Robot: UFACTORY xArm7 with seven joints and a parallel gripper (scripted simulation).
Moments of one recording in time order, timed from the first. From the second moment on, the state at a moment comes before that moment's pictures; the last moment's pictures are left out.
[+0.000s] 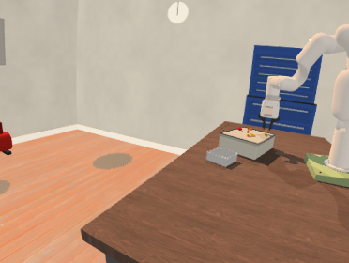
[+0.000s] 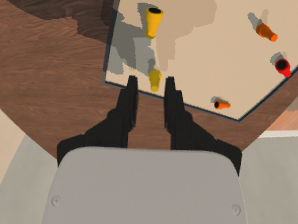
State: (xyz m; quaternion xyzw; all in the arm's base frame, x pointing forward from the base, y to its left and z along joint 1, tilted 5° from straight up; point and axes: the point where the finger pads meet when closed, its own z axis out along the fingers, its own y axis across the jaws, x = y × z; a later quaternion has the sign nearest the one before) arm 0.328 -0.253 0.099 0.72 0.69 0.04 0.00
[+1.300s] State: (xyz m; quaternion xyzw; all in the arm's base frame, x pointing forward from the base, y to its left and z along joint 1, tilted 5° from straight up) arm 0.332 -0.253 0.075 0.72 0.69 0.04 0.00
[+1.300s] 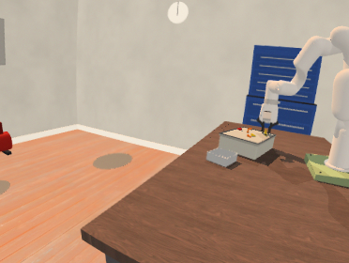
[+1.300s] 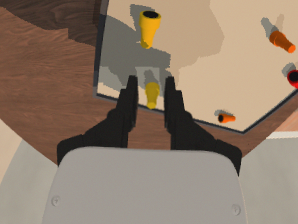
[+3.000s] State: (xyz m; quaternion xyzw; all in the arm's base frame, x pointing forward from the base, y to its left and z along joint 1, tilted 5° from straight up) arm 0.333 -0.254 0.074 0.72 0.69 0.04 0.01
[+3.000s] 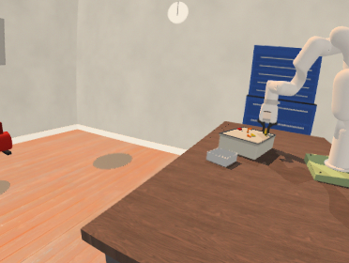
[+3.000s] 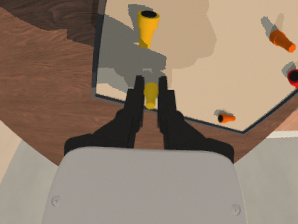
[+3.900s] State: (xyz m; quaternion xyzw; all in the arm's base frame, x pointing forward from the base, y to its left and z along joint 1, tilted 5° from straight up) arm 0.328 -0.257 0.139 0.72 0.69 0.04 0.01
